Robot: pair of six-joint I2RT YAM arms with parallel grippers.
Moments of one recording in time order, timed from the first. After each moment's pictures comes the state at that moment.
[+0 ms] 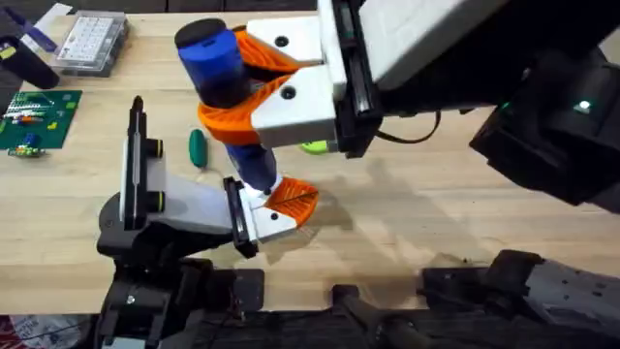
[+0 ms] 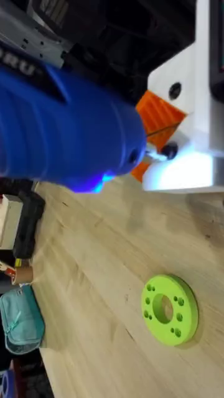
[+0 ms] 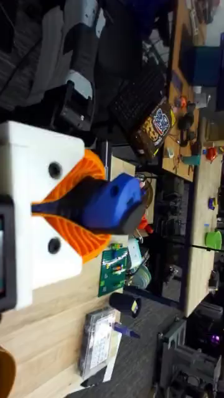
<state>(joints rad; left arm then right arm) -0.08 0.00 0.01 -0.12 1.18 -0.06 0.82 1.20 0.96 0.28 -0.82 -0.05</state>
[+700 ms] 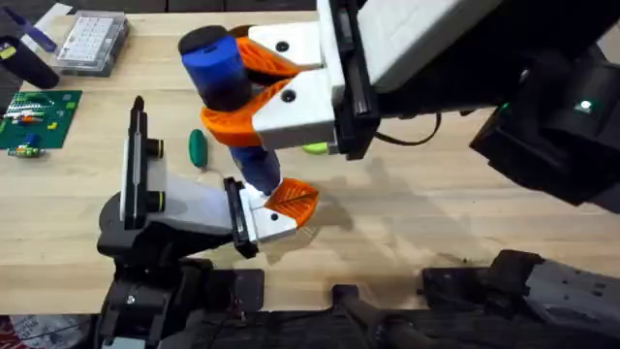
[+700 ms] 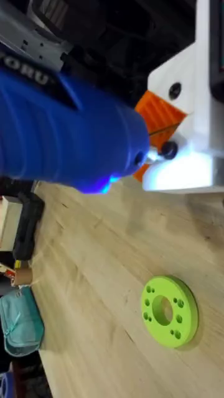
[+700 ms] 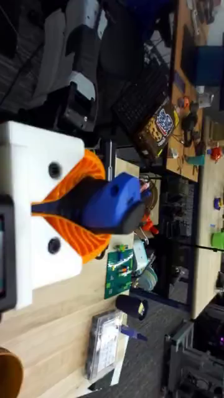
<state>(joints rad) -0.08 0.00 0.01 -0.12 1.19 -0.06 0.82 1.20 0.96 0.24 -0.82 -0.05</state>
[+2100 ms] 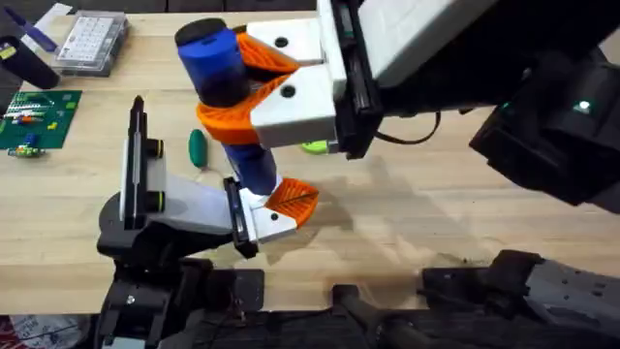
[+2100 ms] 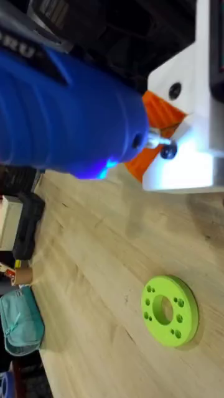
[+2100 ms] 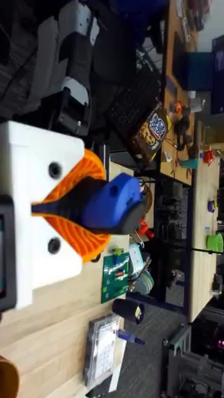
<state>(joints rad) -0.08 0.00 0.01 -0.12 1.19 -0.06 0.82 1.20 0.96 0.28 -0.82 -0.01</state>
